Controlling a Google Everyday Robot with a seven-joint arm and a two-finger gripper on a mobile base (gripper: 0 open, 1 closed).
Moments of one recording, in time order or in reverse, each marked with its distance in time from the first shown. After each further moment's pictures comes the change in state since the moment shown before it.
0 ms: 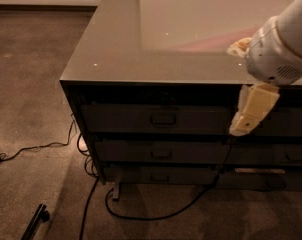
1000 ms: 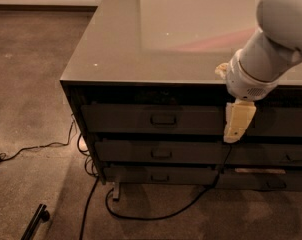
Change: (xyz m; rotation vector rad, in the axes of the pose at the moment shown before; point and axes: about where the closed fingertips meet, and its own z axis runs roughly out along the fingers) arm 0.036 -0.020 0.082 -0.031 0.141 -0.094
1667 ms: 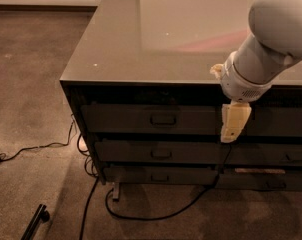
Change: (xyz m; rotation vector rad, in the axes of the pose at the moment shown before) arm -0.008 -0.003 0.009 0.016 0.009 -0.051
